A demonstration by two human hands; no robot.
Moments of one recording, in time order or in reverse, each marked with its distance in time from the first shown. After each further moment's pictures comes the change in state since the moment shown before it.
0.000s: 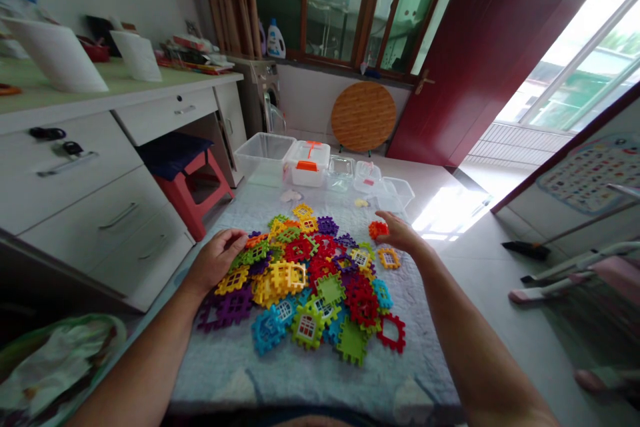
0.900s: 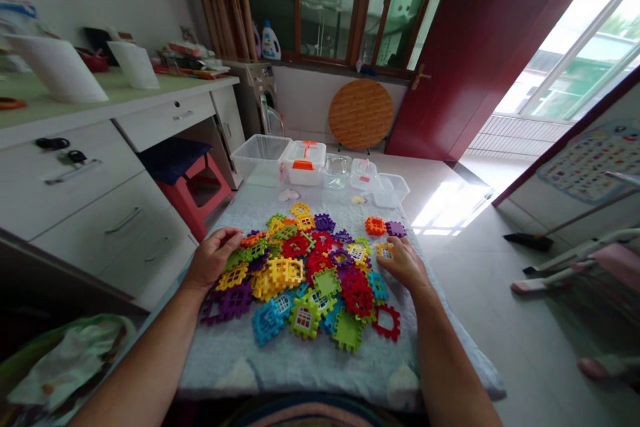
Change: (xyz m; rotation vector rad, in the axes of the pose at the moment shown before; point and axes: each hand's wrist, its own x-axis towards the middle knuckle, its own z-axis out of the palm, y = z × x) left_hand -0.005 0.011 -0.002 -0.227 0.056 -0.144; right_hand -0.084 -0.027 0.025 -0.053 0.055 0.406
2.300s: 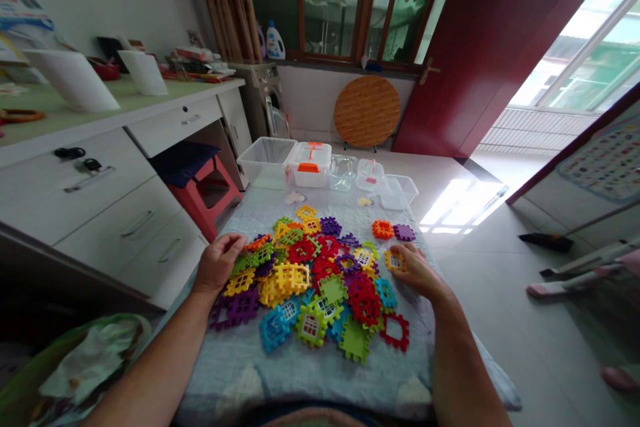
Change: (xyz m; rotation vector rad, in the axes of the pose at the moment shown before) left_hand 0.001 -0.004 -0.001 0.099 0.123 0.036; right_hand 0.007 0.028 0.002 0.135 -0.077 -0.266
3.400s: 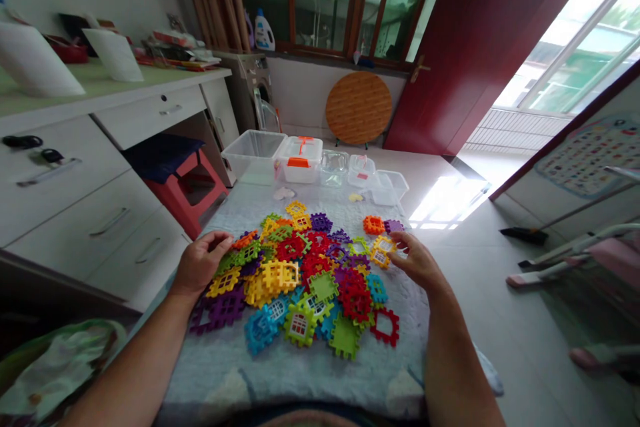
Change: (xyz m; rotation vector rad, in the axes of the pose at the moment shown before) left_hand 0.001 0.002 0.001 0.029 -0.023 -0.022; right_hand -0.001 0.006 -0.009 0.269 0.220 0.015
